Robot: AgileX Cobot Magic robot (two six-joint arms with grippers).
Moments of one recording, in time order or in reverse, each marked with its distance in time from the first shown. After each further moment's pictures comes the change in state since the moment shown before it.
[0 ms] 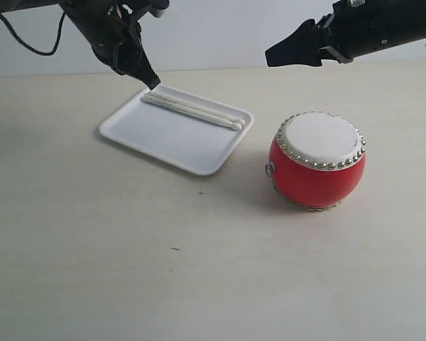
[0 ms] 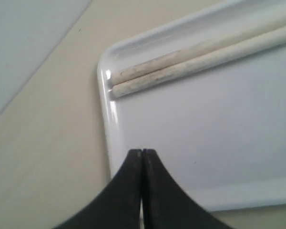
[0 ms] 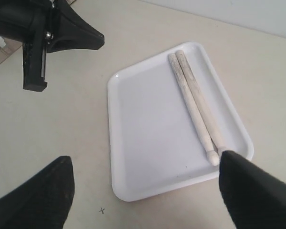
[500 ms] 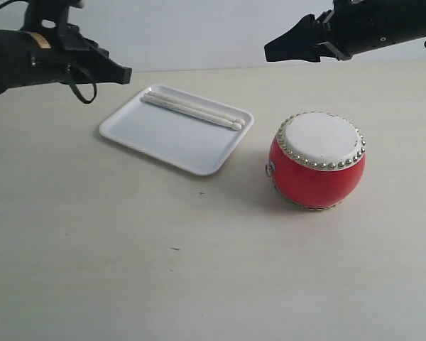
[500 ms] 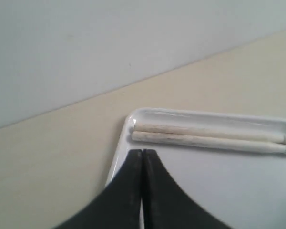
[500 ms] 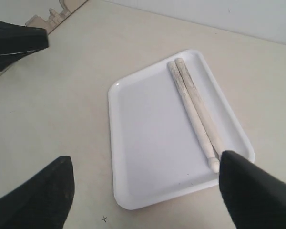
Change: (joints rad) left arm 0.065 -0.389 0.762 -0.301 -0.889 -0.121; right arm 0.000 0.000 0.000 0.029 -0.005 0.000
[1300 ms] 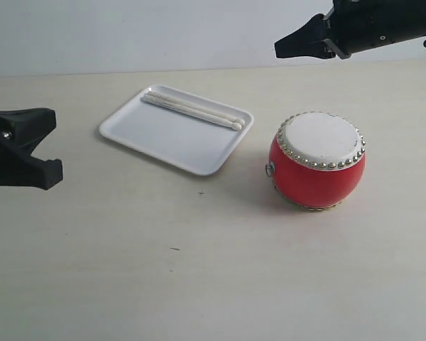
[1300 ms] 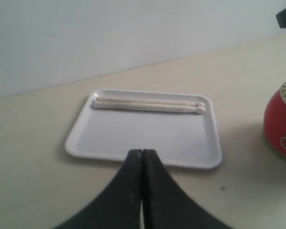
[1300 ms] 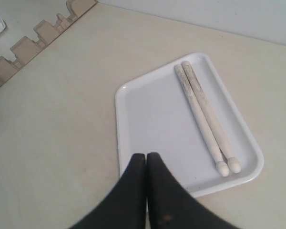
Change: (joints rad) left arm -0.130 -0.624 0.670 0.038 -0.213 -0.141; right arm 0.000 0.000 0.000 0.019 0.018 0.000
